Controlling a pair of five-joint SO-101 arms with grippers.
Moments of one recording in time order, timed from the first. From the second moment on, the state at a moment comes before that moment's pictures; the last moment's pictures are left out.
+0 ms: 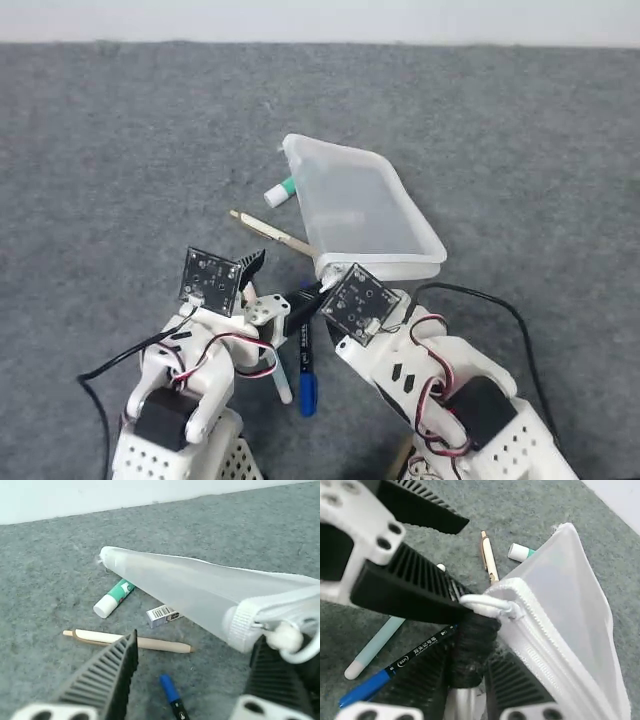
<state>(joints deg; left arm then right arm) 14.8 -103.3 85.6 58.8 7.5 -43.6 -83.4 68.7 59.5 15.9</state>
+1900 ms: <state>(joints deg) 8.4 -103.3 85.5 58.8 0.7 -41.0 -83.8 68.7 62.9 15.9</state>
